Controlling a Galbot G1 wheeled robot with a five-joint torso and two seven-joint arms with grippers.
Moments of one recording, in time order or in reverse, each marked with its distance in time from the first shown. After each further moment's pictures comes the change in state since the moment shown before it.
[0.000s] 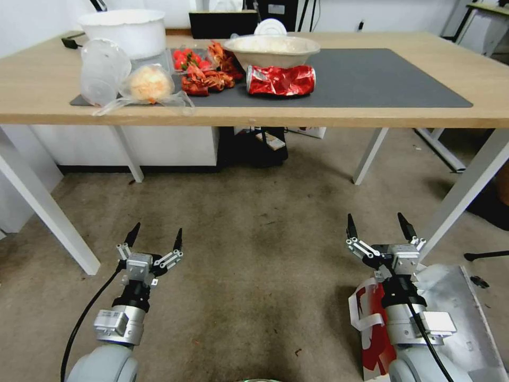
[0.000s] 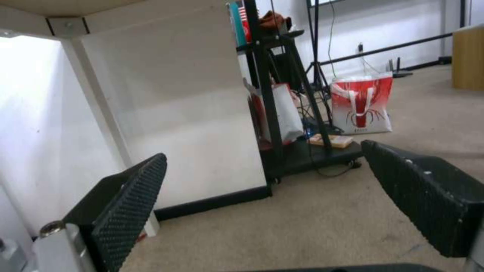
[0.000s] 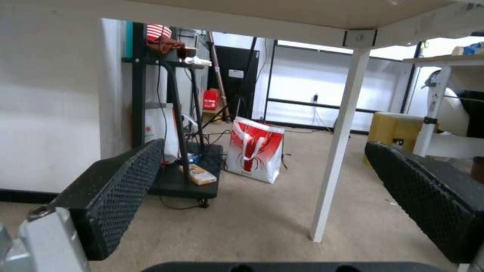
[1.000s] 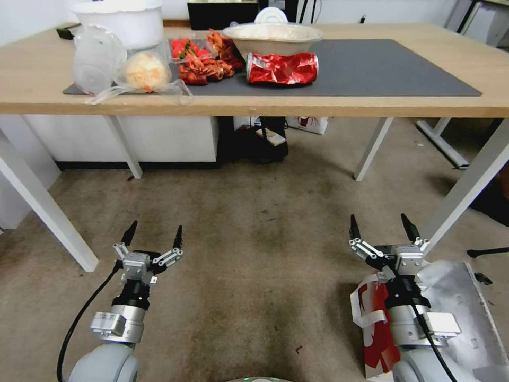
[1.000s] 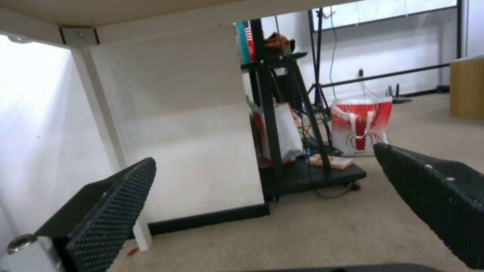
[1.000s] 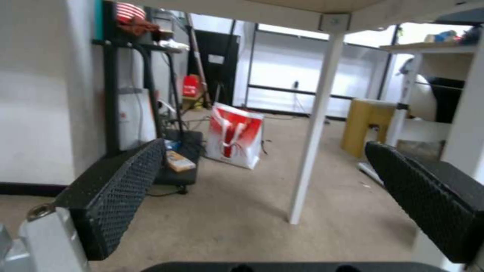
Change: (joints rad) left arm -0.008 0.012 0.001 0.022 -0.060 -0.094 -0.003; right arm -0.014 -0.034 0.034 0.046 0.026 -0.089 0.075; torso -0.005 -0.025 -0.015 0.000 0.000
